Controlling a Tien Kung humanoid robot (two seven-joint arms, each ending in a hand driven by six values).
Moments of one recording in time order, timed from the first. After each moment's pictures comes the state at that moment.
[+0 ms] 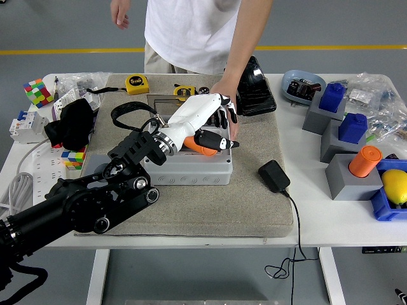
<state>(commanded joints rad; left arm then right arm) -0.76 0.11 -0.52 -1.11 1.69 0.35 0.05 0.10 -0.23 1.05 0.25 -0.29 -0.10 -0.11</state>
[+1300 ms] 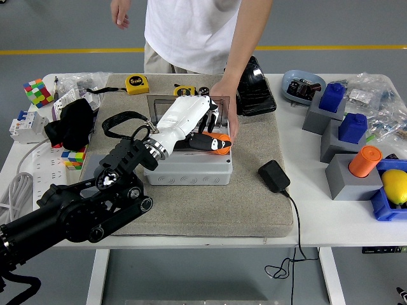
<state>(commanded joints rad) -0.71 0.13 -0.54 -1.14 1.81 0.44 0.08 0.10 -0.23 1.06 0.25 -0.29 -0.11 -0.11</state>
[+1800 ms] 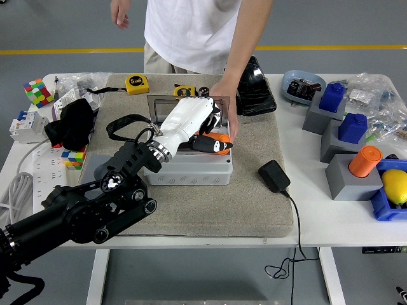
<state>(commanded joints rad) -0.71 0.11 -0.51 -1.11 1.81 0.47 0.07 0.10 -0.23 1.05 0.25 -0.28 -0.10 -0.11</state>
